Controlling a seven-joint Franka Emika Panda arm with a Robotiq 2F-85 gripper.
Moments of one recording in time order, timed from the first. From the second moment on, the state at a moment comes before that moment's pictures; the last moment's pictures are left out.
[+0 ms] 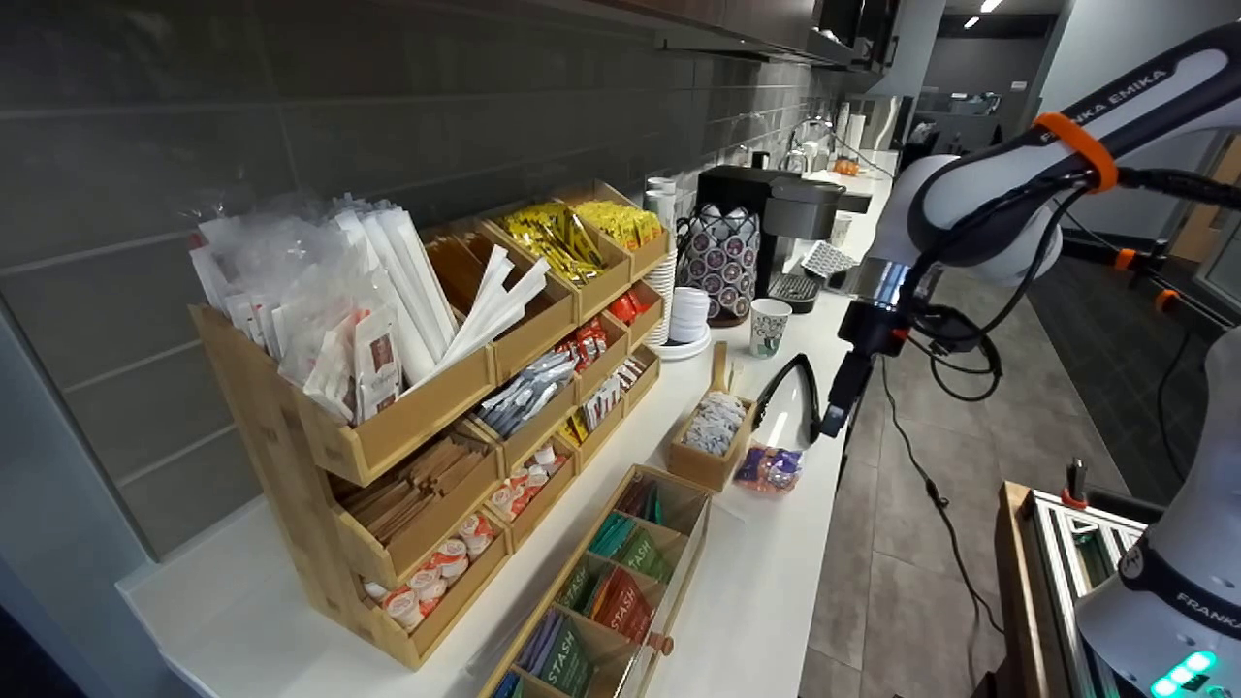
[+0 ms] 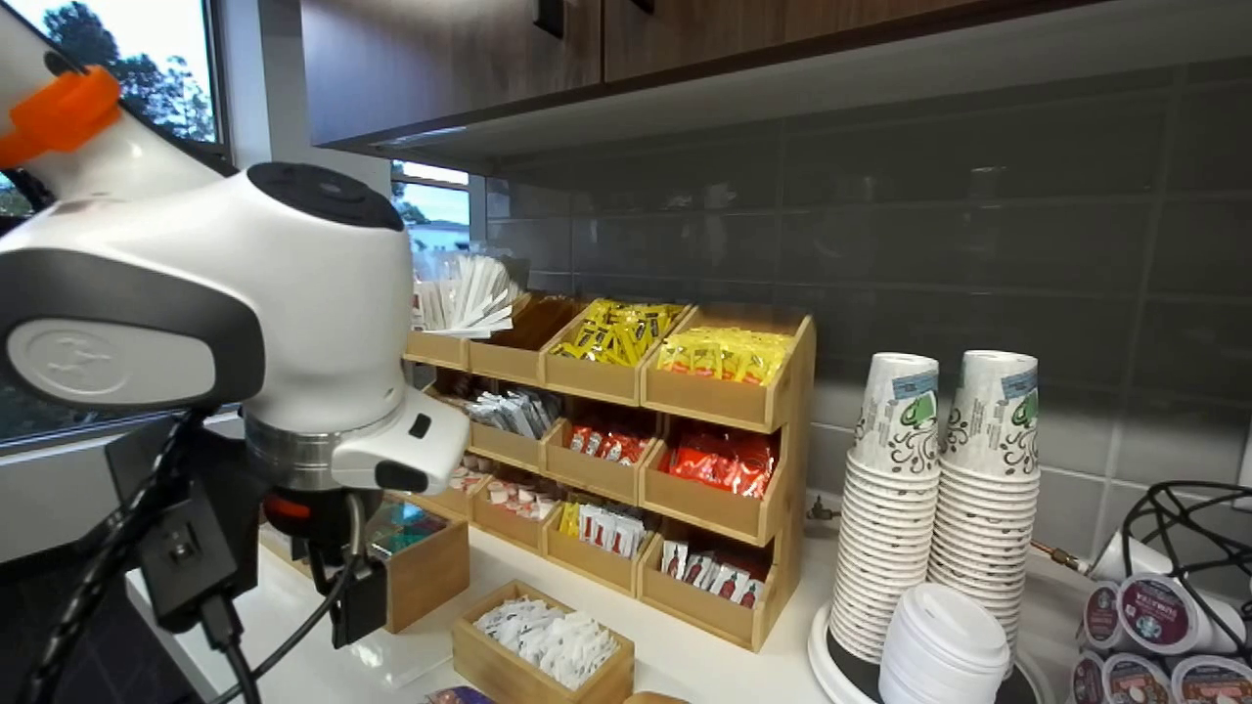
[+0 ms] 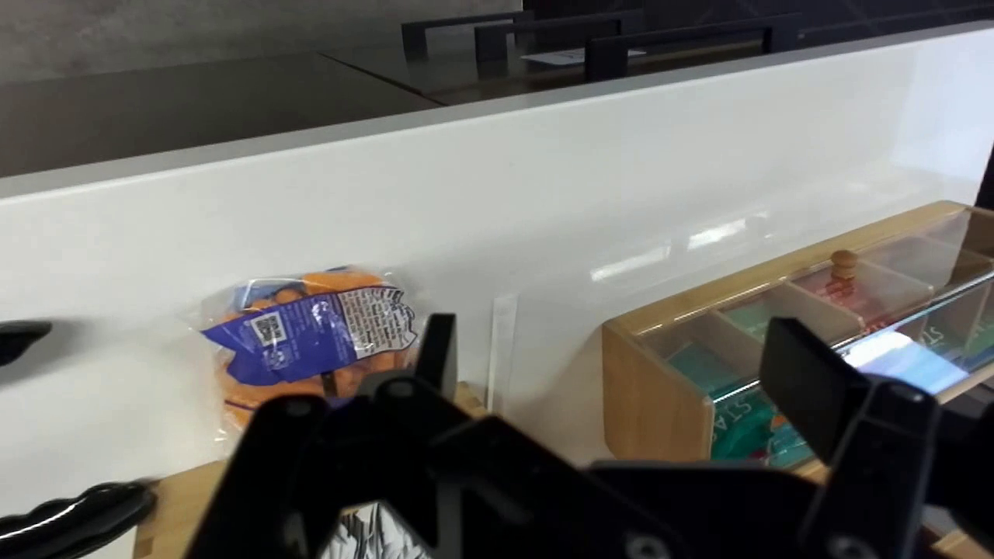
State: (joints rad) arm 0.14 -0.37 -0.26 -2.76 0.51 2.41 -0.45
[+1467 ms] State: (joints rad) arm 0.30 0.18 -0.13 -2.44 0.95 2.77 -1.00
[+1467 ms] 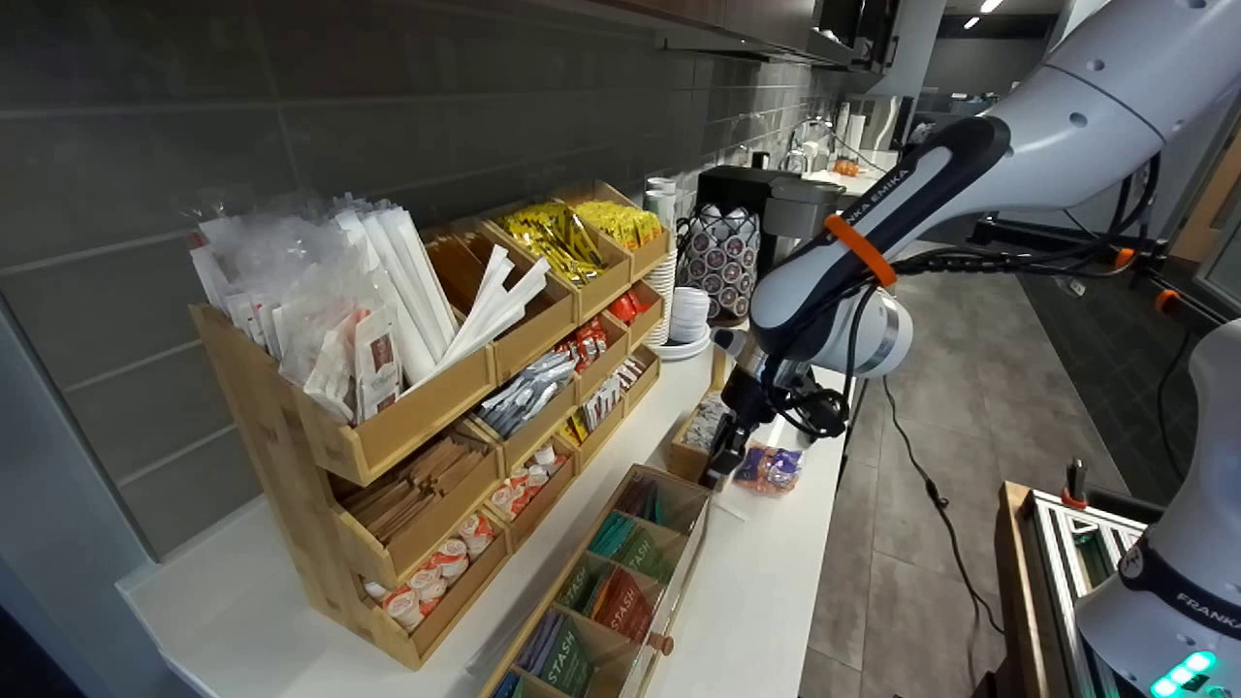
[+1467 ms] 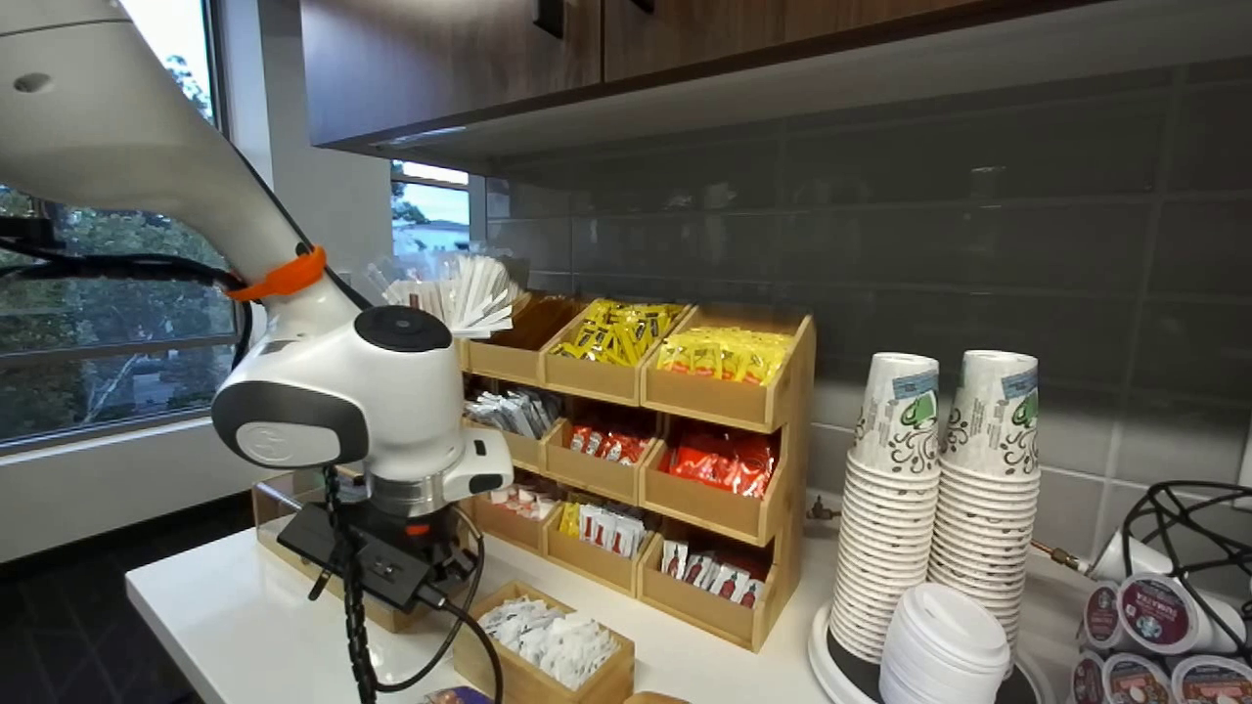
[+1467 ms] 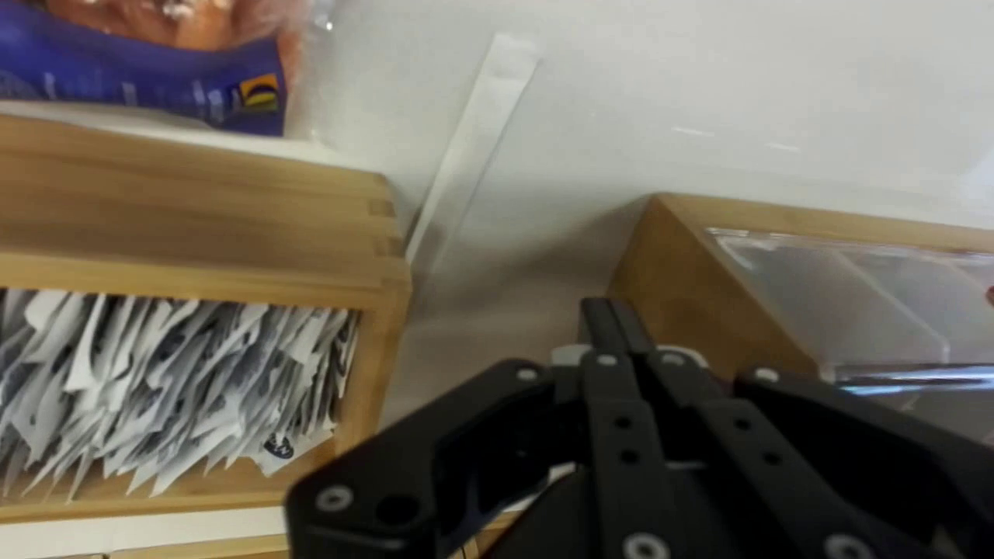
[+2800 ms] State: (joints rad) arm 0.29 0.25 -0.26 -2.37 0.43 2.84 -0.65
